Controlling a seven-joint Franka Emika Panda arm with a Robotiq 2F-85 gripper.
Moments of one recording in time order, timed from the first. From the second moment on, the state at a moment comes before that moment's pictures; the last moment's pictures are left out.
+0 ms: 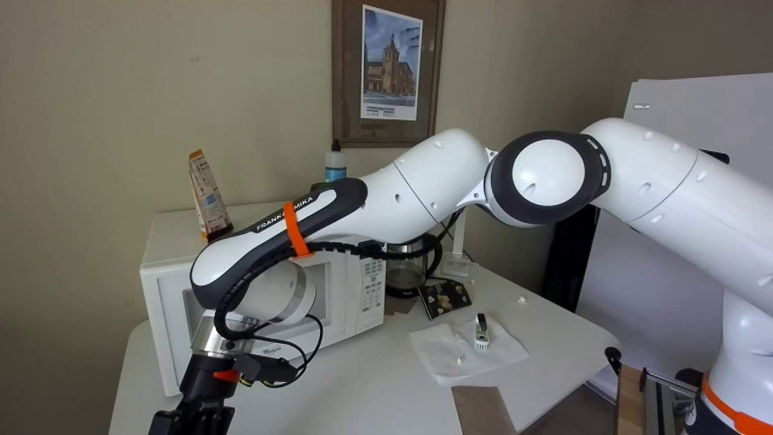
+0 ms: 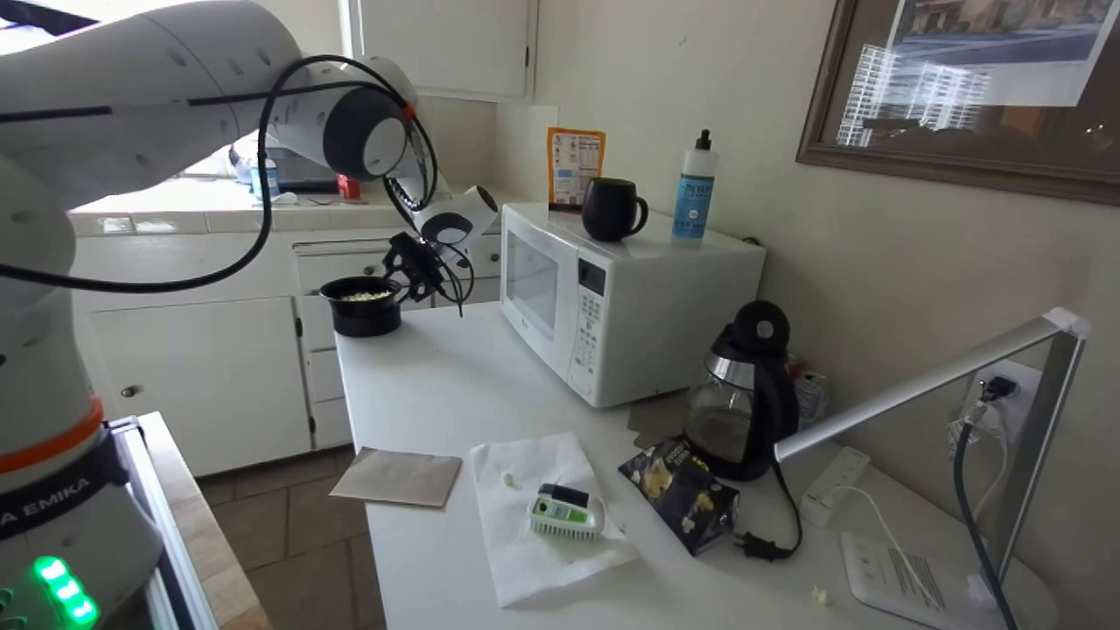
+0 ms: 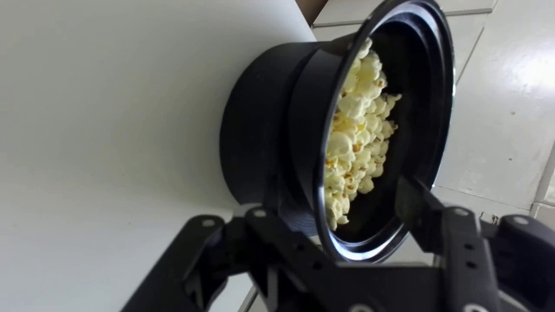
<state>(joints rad) 0.24 1.08 0.36 -1.23 0.51 2.16 -0.37</state>
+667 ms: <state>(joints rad) 0.21 0.71 0.32 -1.62 0.60 2.29 0.03</state>
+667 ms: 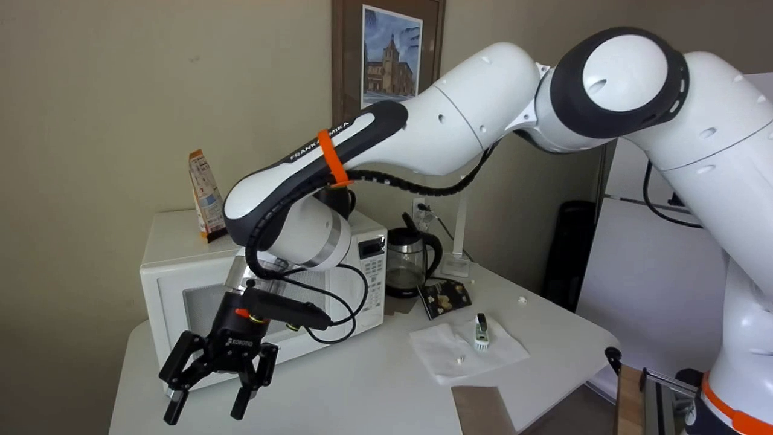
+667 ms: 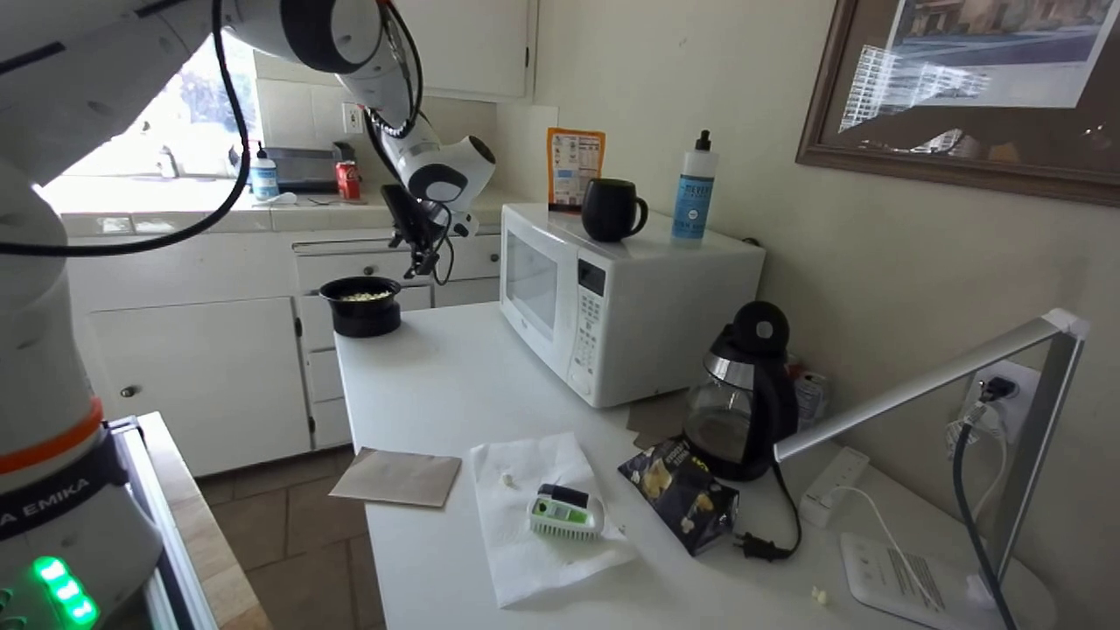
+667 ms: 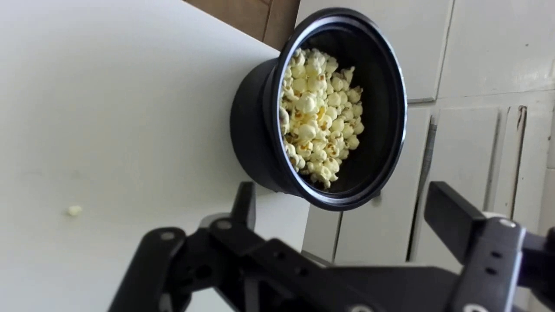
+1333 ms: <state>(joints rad) 0.26 0.17 0.20 -2.09 0.40 2.30 0.53</state>
